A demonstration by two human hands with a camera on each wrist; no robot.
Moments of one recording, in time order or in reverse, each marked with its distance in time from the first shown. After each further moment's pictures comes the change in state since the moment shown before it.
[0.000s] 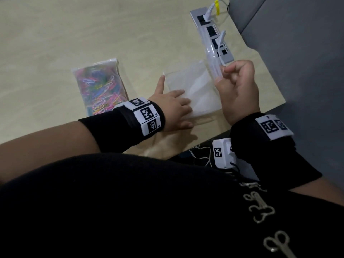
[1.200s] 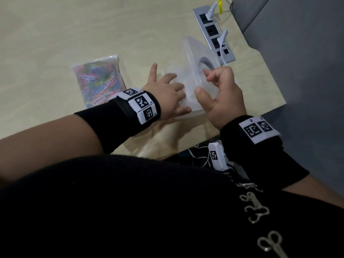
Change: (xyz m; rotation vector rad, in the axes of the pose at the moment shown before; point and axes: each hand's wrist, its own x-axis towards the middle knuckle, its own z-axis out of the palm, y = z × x) left_hand 0.003 -0.019 -0.003 -0.032 0.055 -0.160; right_hand -0.007 0.006 0.020 -0.097 -0.181 -0.042
